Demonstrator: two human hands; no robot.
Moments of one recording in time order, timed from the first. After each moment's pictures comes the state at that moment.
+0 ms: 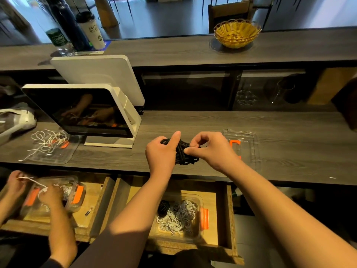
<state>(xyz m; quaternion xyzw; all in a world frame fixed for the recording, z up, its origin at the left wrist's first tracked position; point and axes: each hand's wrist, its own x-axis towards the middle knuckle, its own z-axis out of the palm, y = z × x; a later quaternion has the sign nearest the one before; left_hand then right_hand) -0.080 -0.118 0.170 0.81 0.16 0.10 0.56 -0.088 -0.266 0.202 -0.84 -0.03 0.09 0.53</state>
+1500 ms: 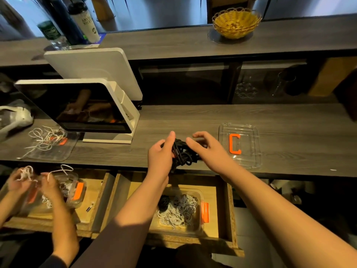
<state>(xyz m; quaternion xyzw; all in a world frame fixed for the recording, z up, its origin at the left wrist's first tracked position) -0.090 -0.112 0.158 0.71 0.18 -0.05 0.68 -0.092 -0.267 0.164 -0.77 0.03 0.12 0.62</state>
